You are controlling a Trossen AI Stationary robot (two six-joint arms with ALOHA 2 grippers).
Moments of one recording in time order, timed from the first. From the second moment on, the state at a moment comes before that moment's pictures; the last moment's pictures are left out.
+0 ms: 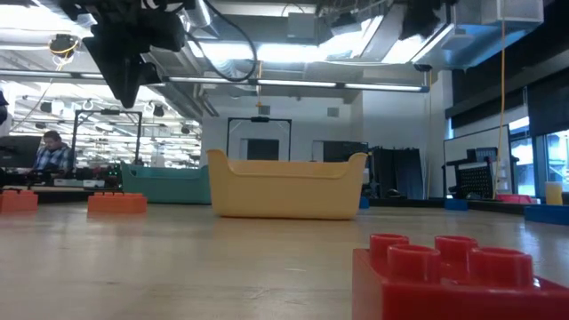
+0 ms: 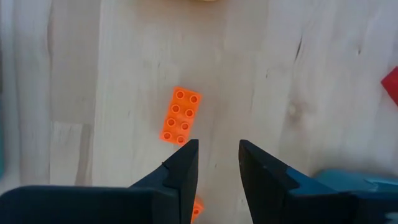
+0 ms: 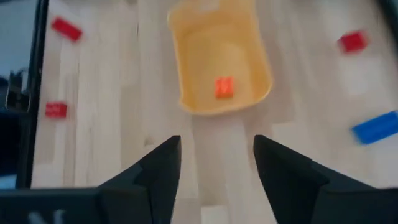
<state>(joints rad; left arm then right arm) 0.18 1.18 1.03 -1.11 0.16 0.00 -0.15 1.21 1.34 -1.08 -0.14 0.04</state>
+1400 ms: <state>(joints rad) 0.16 1.18 1.03 -1.11 0.18 -0.18 -0.15 1.21 1.27 -1.03 -0.20 0.05</state>
